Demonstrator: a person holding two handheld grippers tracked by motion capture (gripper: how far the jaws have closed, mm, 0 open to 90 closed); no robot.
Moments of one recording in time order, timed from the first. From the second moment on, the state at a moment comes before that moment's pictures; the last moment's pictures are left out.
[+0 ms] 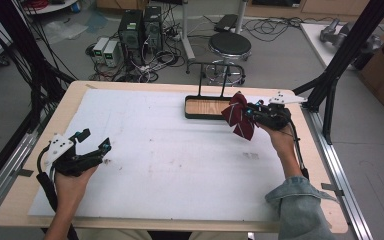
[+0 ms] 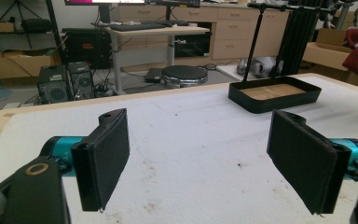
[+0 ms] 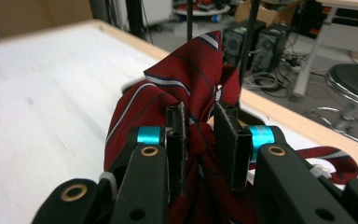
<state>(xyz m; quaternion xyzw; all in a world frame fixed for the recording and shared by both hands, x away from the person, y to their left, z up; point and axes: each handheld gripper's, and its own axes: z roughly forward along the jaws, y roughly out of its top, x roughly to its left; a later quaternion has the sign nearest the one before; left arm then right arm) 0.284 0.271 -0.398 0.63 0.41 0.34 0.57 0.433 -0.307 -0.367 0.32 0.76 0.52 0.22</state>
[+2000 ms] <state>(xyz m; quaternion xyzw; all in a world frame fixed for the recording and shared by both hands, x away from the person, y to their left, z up) 0.288 0.264 -0.403 0.64 0.40 0.34 0.56 0.472 -0.317 -0.294 0.31 0.64 0.69 0.10</state>
